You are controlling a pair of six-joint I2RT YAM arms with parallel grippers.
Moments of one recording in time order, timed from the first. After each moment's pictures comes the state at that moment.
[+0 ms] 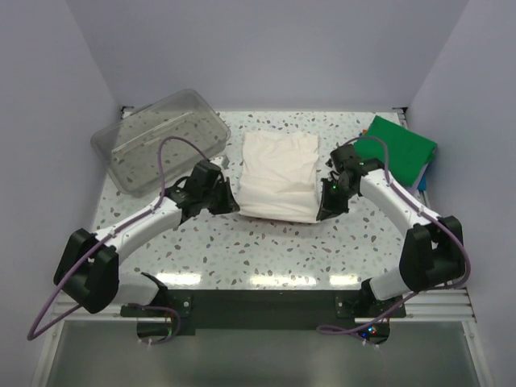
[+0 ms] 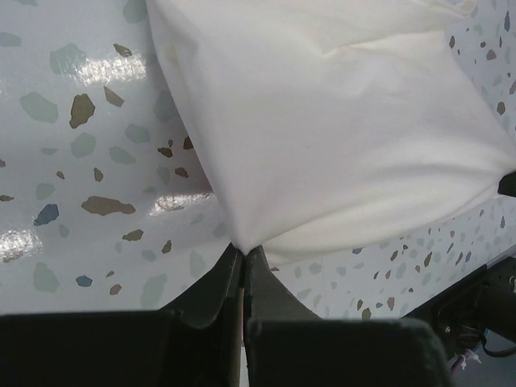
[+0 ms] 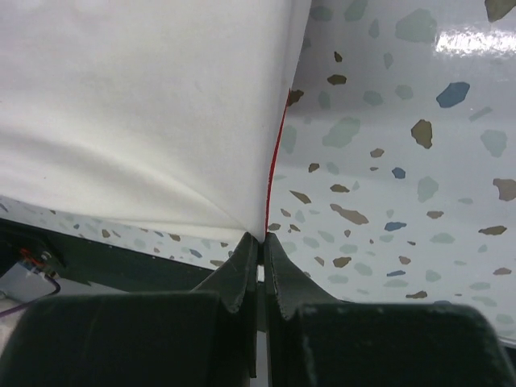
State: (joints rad) left arm -0.55 1.35 0.84 -0.31 0.13 -0.62; right arm 0.29 1.49 1.10 -0.94 -0.22 0.44
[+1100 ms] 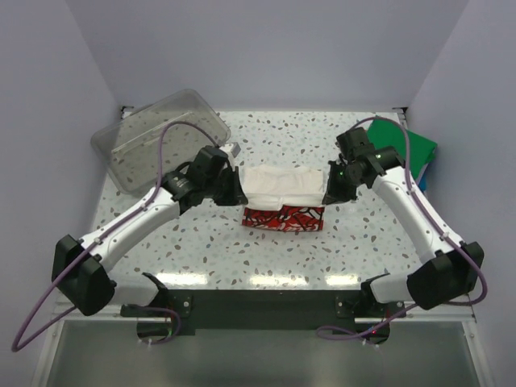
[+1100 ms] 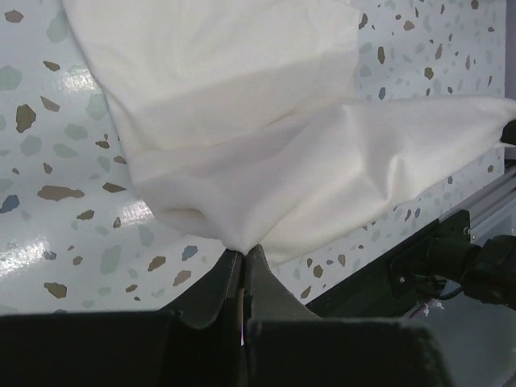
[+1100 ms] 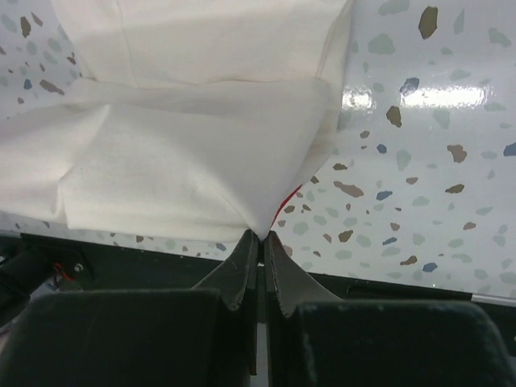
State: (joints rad) left arm -0.64 1.30 1.10 -0.59 0.15 -0.61; right arm 0.35 1.34 1.33 -1.15 -0.10 0.53
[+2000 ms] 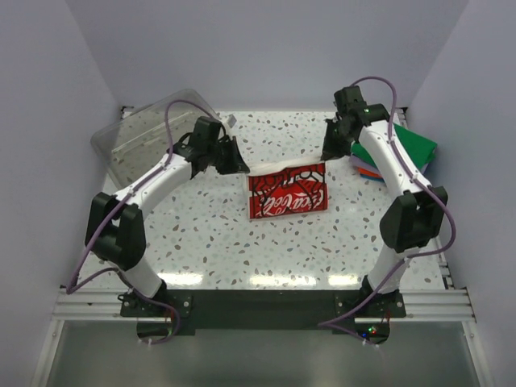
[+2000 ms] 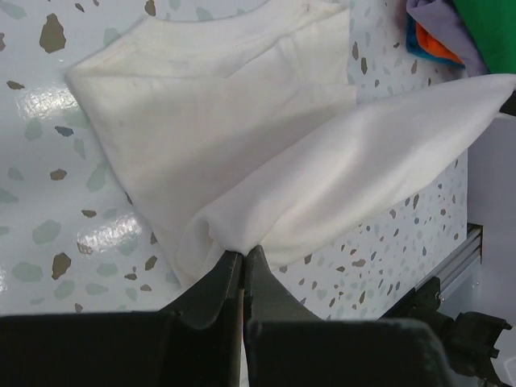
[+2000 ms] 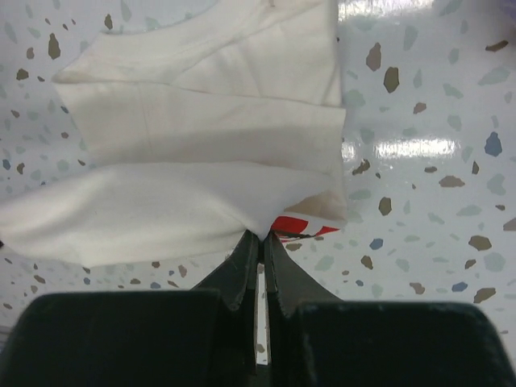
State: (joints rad) left arm -0.43 1.65 1.30 -0.42 0.33 -0.55; right arm 0.23 1.78 1.77 -1.08 -0.04 0.43
